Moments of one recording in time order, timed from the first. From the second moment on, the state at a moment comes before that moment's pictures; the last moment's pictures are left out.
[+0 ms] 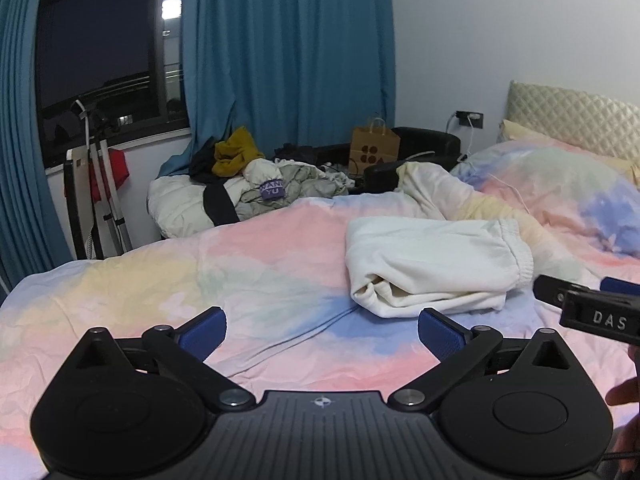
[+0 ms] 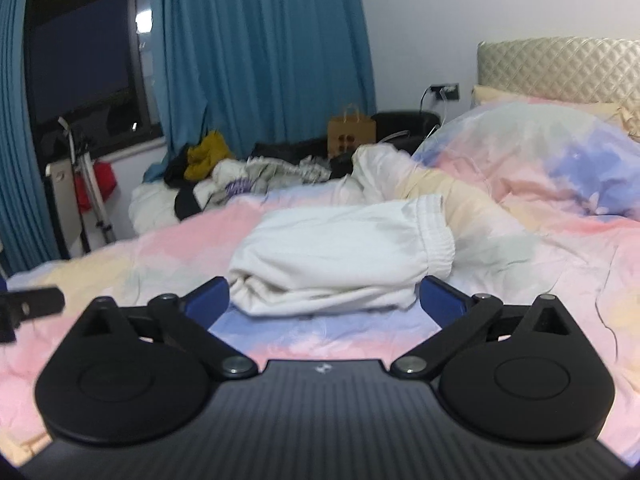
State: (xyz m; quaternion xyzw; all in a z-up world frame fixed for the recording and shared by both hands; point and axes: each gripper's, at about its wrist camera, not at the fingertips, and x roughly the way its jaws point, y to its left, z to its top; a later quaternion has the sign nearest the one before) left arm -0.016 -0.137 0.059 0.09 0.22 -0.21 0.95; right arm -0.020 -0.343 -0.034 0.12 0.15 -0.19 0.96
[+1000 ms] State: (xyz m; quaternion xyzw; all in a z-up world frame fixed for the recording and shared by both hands) left arm -0.028 -0.107 0.040 0.07 0.21 -0.19 0.96; right arm -0.020 -0.315 -0.029 0.07 0.16 -0.17 0.97
